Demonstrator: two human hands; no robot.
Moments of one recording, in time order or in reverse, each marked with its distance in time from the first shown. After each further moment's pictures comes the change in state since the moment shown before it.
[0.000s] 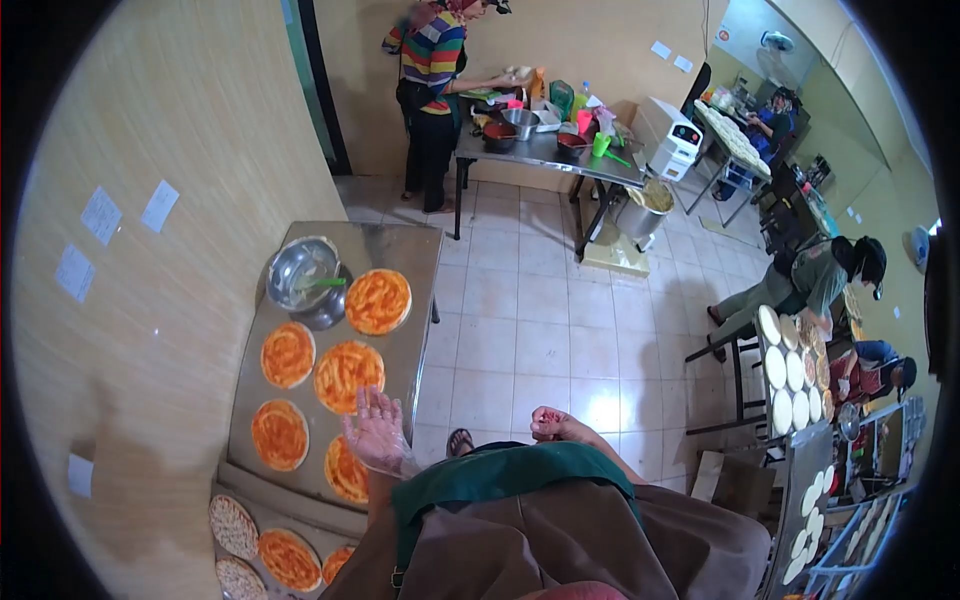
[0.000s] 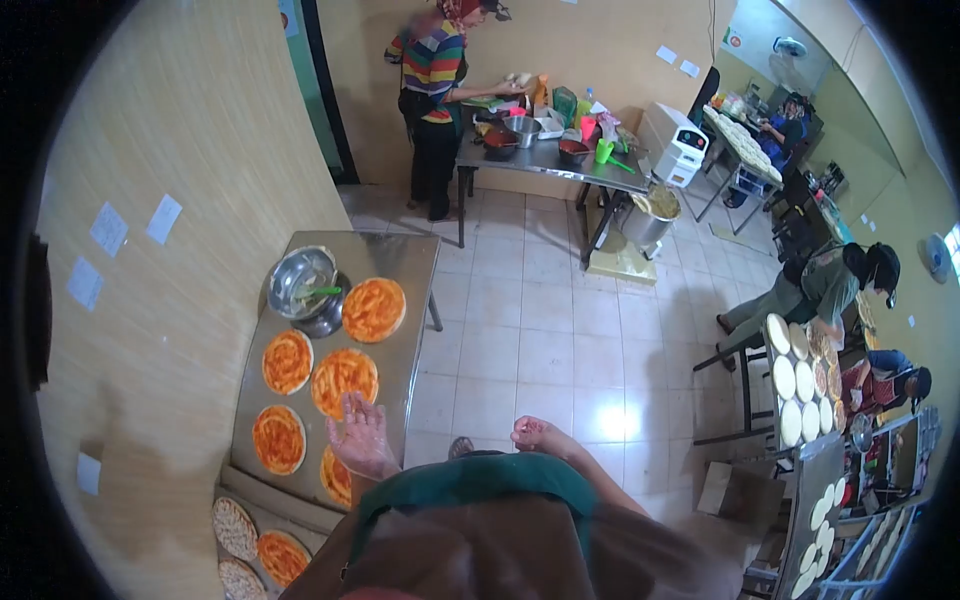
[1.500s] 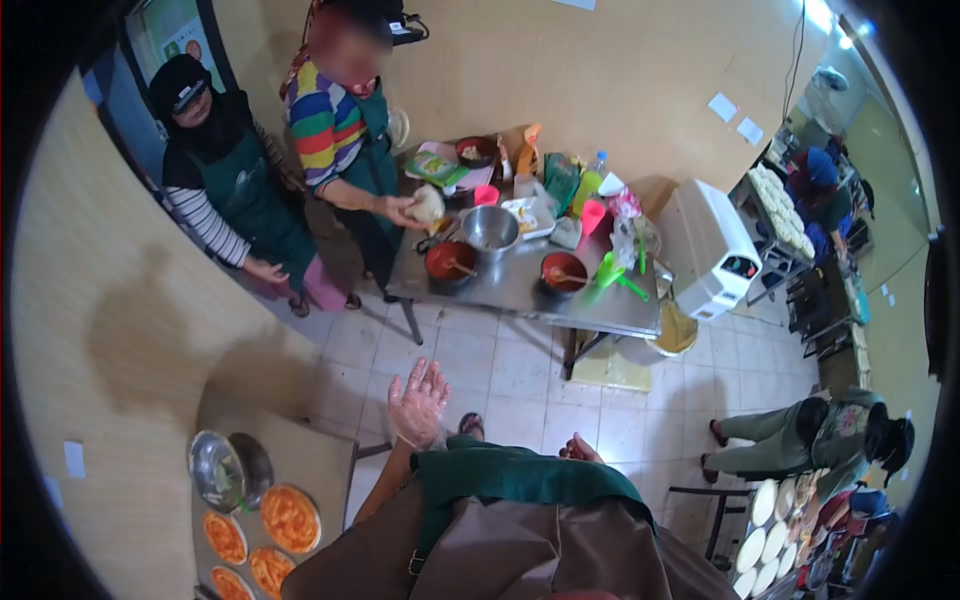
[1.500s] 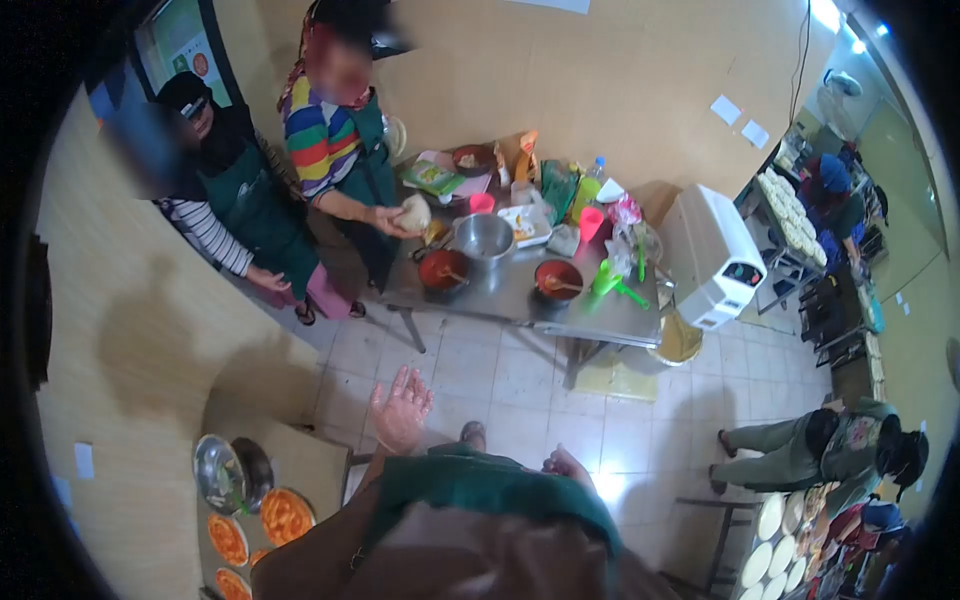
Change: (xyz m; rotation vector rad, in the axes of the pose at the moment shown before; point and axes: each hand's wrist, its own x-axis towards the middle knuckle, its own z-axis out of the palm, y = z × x) left_hand 0.627 -0.443 0.198 0.205 -0.052 -0.321; right_hand 0.305 -0.496 -0.407 0.420 0.064 -0.109
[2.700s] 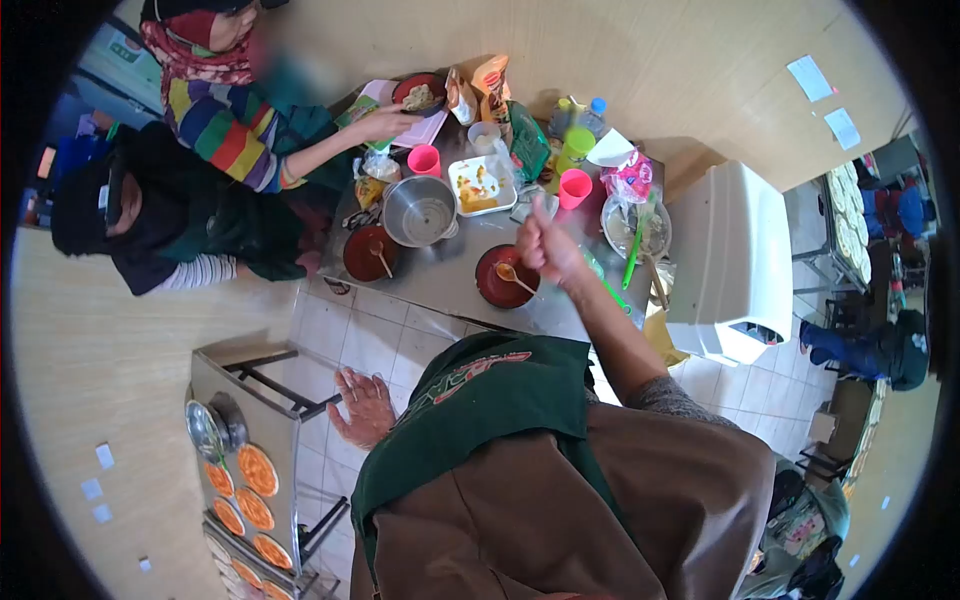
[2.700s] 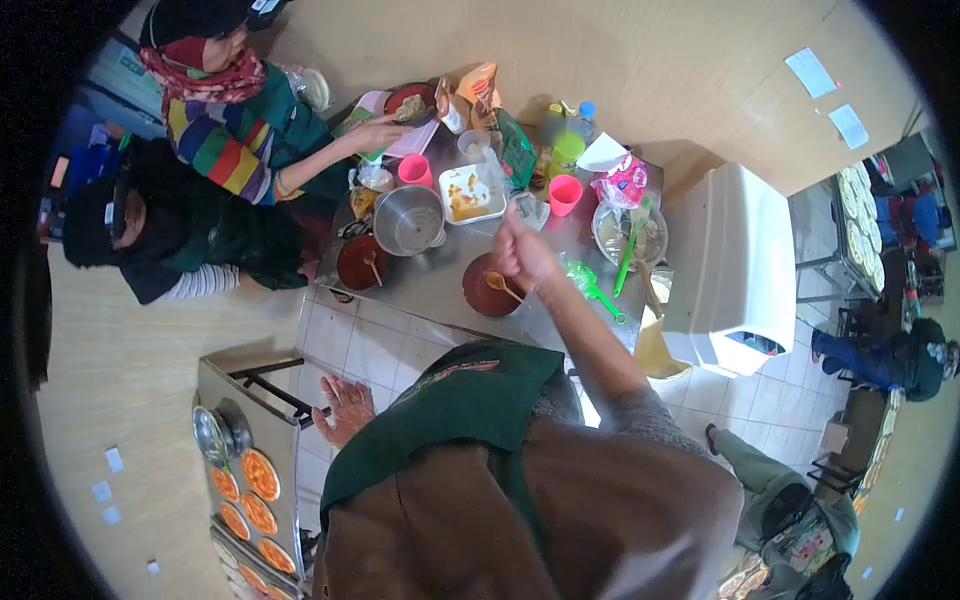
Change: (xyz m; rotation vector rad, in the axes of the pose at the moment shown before) left_hand 0.125 -0.162 0.101 -0.111 0.122 0.676; right_hand 0.294 -0.458 0.170 -0.386 -0.197 0.059
